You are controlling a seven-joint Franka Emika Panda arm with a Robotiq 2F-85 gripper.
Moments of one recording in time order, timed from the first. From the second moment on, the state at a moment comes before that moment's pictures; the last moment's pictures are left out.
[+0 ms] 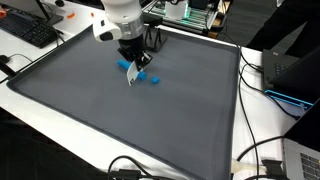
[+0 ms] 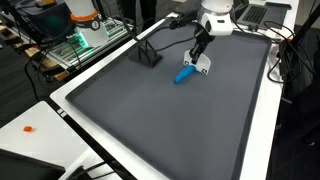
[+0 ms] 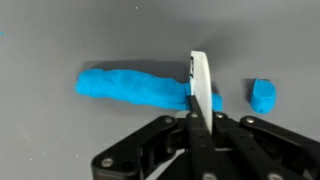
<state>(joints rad) 0.11 0.53 0.02 -1.84 -0.05 2.25 0.17</state>
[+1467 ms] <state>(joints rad) 0.08 0.47 0.04 -1.93 0.07 2.24 0.14</state>
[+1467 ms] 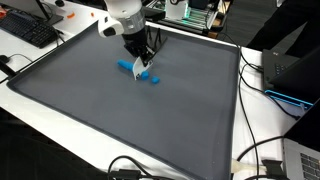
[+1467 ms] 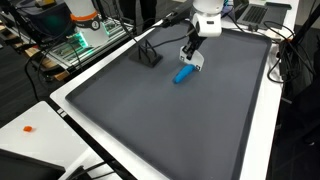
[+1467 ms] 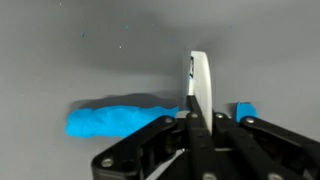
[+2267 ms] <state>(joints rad) 0.08 0.43 0.05 -1.97 0.08 2.23 0.13</state>
